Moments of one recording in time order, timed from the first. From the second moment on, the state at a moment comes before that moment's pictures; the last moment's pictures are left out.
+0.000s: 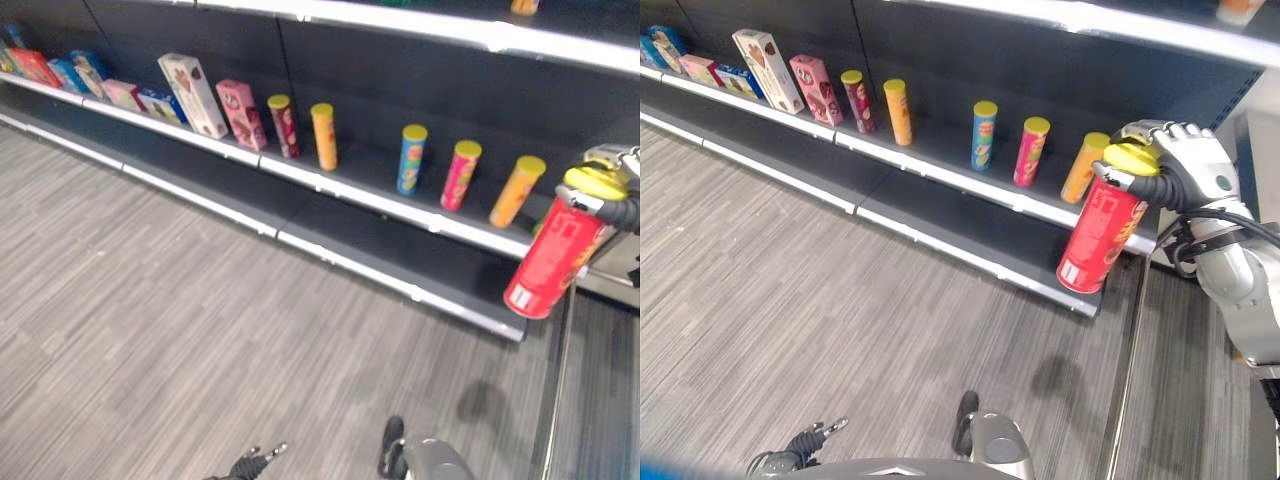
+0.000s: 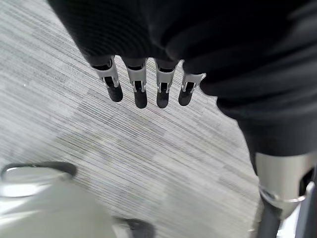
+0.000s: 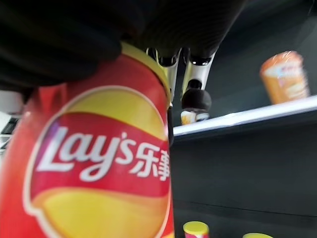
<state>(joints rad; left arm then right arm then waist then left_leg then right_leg) 0.10 0.24 -0.07 1.13 -0.13 -0.02 0.01 -0.12 -1.12 -0.11 -0.19 -0.35 -0.11 -0.09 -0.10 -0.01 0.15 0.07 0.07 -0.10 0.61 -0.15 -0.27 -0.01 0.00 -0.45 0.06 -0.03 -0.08</state>
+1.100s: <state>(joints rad) 0.06 0.38 -0.04 1.15 -0.15 -0.03 0.04 -0.29 -1.03 0.12 -0.09 -0.32 -0.09 -0.08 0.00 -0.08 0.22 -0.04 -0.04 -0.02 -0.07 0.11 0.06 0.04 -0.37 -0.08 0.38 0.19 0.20</state>
